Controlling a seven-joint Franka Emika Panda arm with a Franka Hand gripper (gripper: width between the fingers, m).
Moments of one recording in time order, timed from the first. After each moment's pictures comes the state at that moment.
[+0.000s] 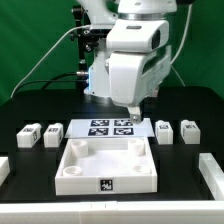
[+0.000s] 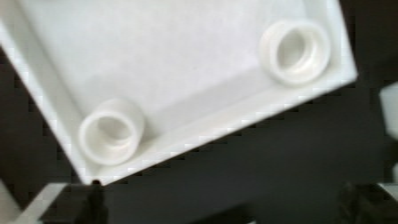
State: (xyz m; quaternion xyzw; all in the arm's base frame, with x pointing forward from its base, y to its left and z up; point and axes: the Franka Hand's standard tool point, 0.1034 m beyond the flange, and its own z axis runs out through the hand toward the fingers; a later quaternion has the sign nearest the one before) arm 0.500 0.042 0.102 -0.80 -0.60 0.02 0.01
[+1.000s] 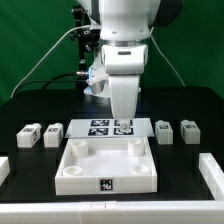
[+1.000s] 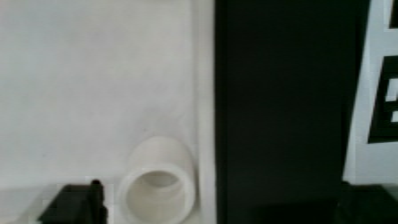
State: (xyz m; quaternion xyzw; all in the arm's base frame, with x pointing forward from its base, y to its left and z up) arm 0.425 0.017 0.059 -0.73 -0.69 0.03 0.02
